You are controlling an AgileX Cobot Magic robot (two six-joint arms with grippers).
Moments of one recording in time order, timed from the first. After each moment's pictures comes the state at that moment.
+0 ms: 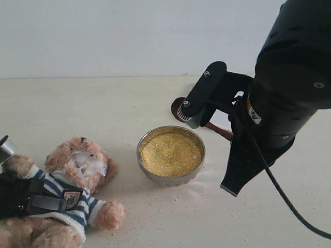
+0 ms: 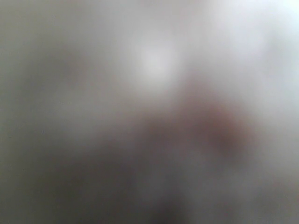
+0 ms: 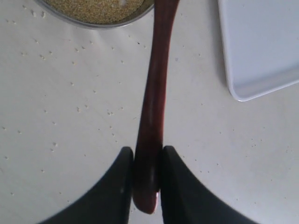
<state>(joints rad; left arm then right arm) 0.14 1.67 -0.46 -1.28 0.74 1.31 0.89 1.45 -1.03 -0.45 1.04 0.10</state>
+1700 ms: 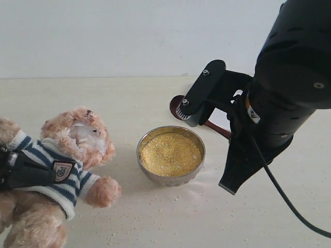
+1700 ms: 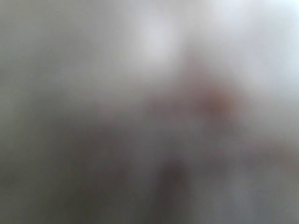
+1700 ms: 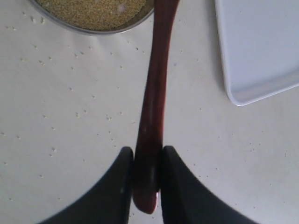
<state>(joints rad) 0.14 1.38 -0.54 -1.07 0.86 1.08 0.89 1.45 -1.03 -0.45 1.02 0.10</state>
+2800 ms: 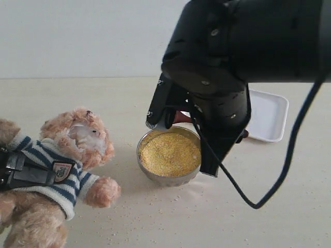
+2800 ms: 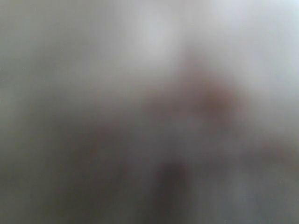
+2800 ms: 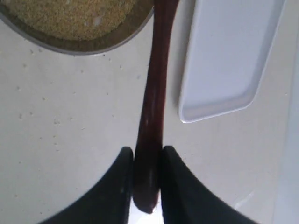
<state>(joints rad) 0.14 1.38 -0.54 -1.07 0.85 1.08 0.95 1.71 -1.29 -0.62 1.21 -0.04</state>
